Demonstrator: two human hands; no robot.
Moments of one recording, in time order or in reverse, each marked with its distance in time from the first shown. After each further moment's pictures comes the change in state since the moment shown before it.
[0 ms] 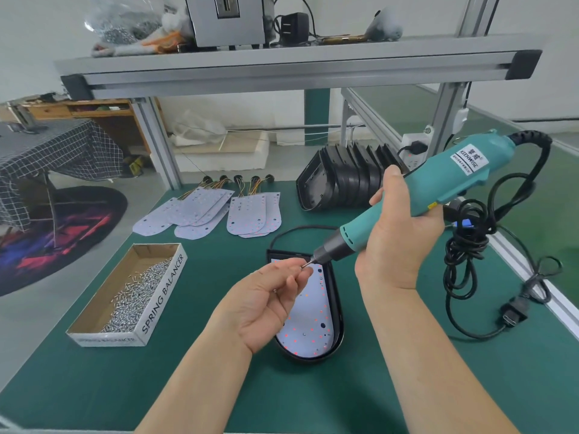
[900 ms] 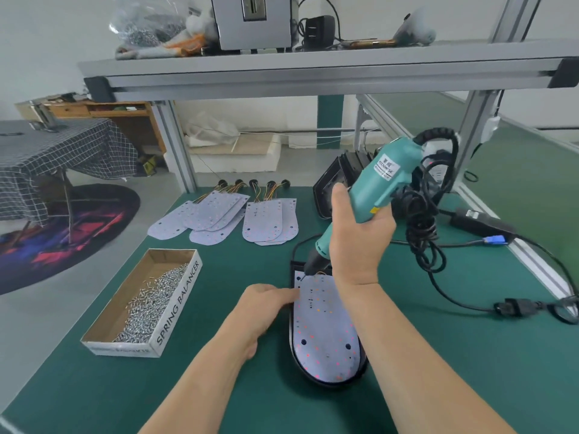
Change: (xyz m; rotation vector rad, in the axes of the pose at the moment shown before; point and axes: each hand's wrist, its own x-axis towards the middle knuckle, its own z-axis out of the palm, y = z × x) left_hand 0.040 0.012 -0.045 0.917 0.323 0.122; right_hand -0.003 0.076 0.033 -0.255 -0.188 -0.101
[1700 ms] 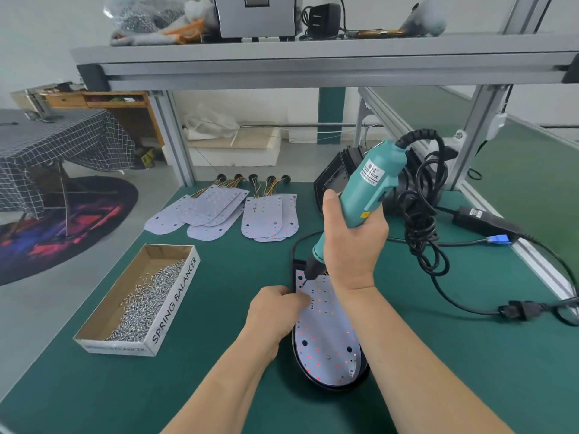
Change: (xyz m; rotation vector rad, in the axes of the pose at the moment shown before) left_hand 0.011 -0.012 0.027 -0.036 0.000 0.014; right_hand -0.002 0.023 -0.001 -0.101 -0.060 -0.107
